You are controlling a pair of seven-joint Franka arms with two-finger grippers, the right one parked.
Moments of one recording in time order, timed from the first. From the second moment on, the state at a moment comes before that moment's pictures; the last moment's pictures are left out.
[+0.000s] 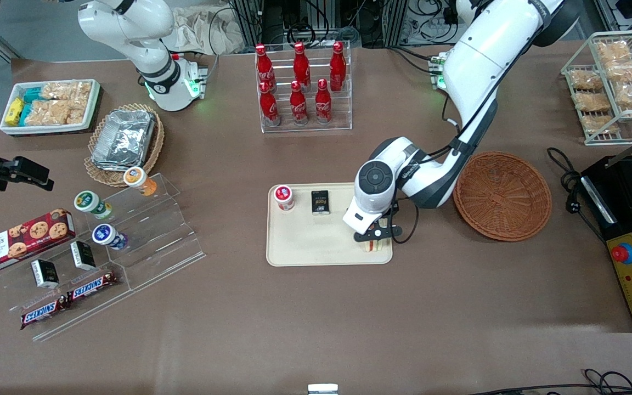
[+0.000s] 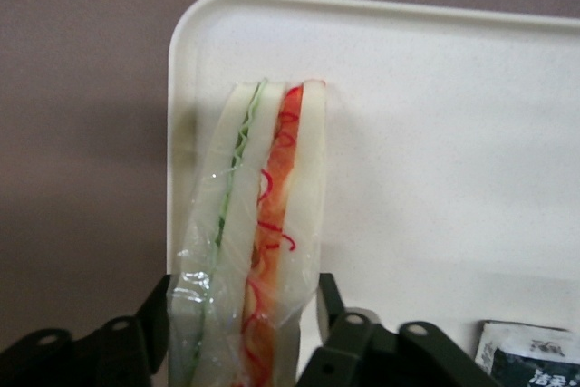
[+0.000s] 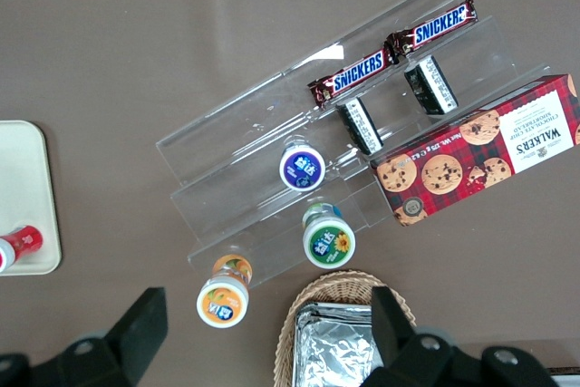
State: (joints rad) arm -0.31 0.64 -0.37 -1.72 0.29 2.20 -0.92
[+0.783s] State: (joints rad) arm -0.23 0.41 -0.36 -1.61 0.25 1.94 -0.92
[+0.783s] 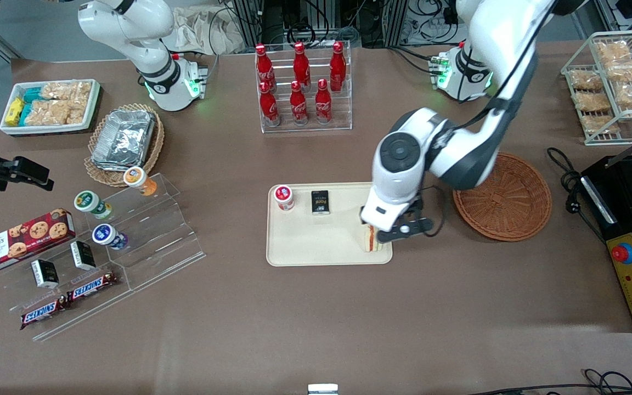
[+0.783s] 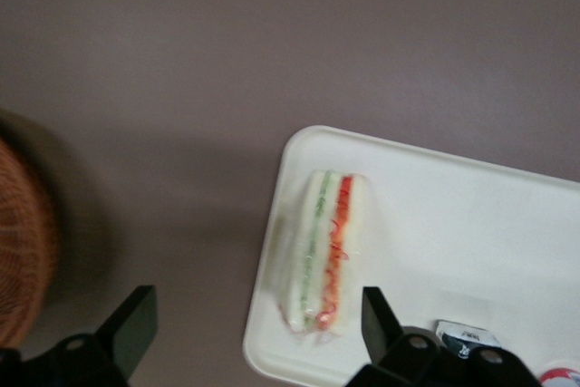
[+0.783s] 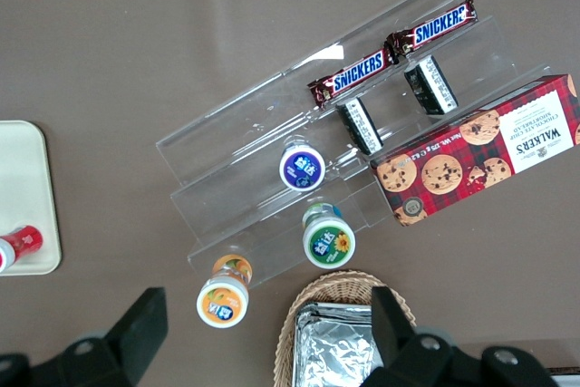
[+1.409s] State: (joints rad) arm -0.13 0.11 -0.17 -1.52 0.13 1.48 -0.36
